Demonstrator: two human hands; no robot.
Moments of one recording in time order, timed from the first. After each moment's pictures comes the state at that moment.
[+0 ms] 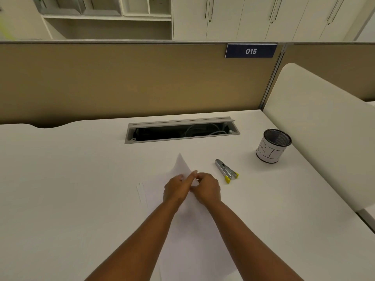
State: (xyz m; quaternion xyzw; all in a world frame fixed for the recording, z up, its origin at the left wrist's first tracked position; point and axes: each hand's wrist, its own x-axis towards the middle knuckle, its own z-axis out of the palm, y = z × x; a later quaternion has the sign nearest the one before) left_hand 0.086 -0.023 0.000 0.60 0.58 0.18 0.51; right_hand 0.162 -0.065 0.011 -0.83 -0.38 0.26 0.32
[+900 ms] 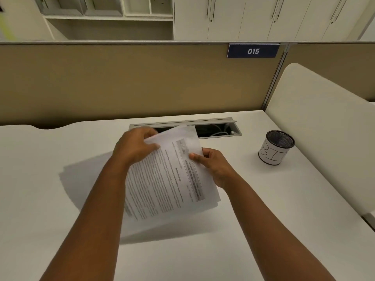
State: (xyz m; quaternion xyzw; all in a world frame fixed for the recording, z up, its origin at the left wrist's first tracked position) left_hand 0.016 0.050 0.124 0.79 0.53 0.20 0.23; right_hand 0.205 -0.039 0.055 -0.59 -0.39 0.49 0.50
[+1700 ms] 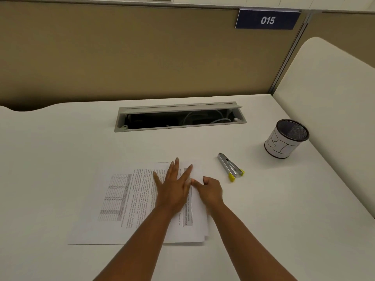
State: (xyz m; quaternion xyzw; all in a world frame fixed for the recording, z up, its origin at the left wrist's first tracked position) left_hand 0.087 0.010 -0.069 0.86 0.46 0.08 0.21; right_hand 0.188 -0.040 -0.050 -0.80 -0.25 0.36 0.41
